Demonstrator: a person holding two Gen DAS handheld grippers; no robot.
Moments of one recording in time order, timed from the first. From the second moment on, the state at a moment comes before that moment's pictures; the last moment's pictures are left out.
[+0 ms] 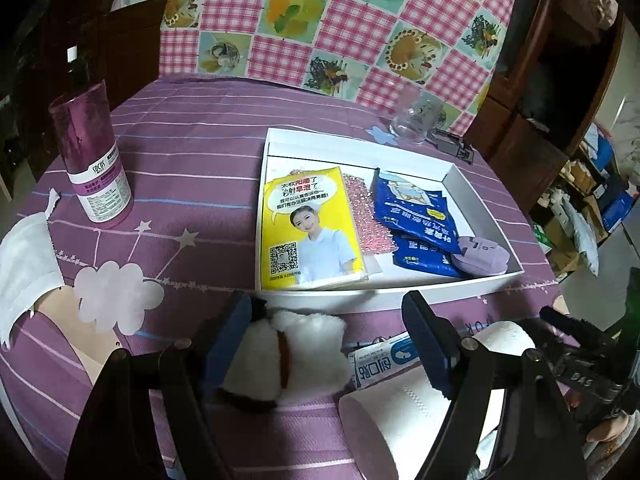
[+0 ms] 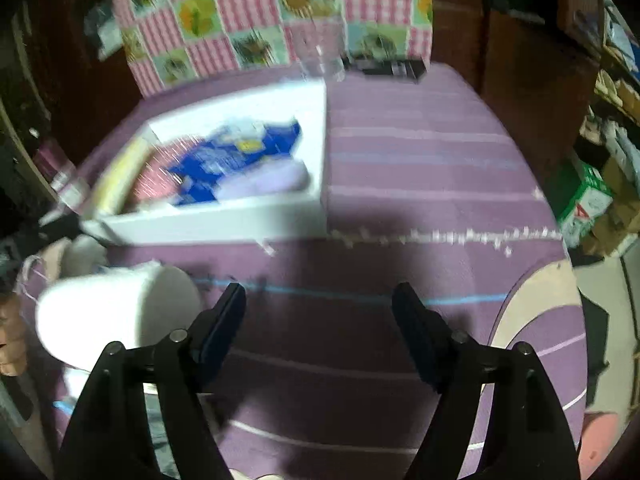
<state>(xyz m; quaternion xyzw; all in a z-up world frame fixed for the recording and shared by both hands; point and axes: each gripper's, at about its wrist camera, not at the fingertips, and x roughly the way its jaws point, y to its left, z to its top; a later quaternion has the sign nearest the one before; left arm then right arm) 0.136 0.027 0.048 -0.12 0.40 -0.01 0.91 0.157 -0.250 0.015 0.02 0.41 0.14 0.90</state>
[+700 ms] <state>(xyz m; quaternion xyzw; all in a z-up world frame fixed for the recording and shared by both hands) 0.128 0.051 0.048 -0.14 0.41 -0.01 0.90 0.085 -0.238 0.051 0.05 0.33 0.27 0.90</state>
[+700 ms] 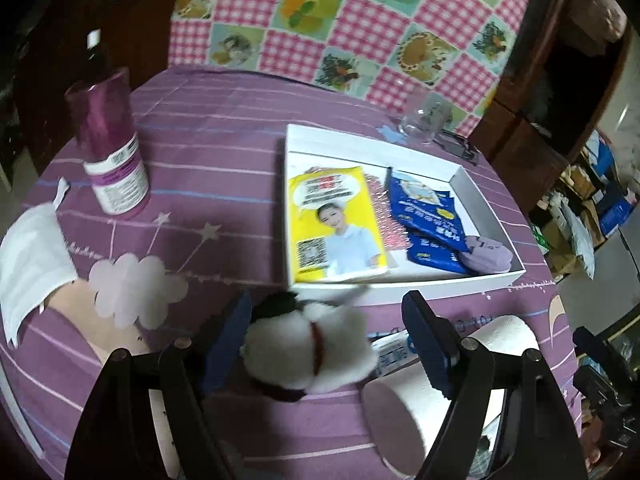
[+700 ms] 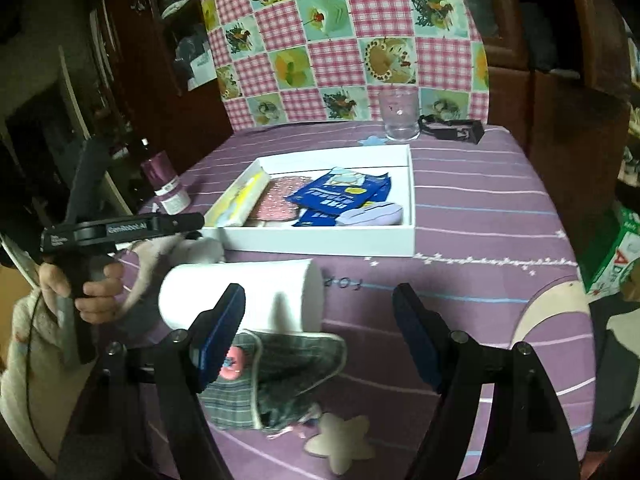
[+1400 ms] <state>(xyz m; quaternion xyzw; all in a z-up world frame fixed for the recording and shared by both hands) 0.137 0.040 0.012 -0.12 0.46 0.01 0.88 0.064 -0.209 0.047 0.00 0.34 0.30 0.89</state>
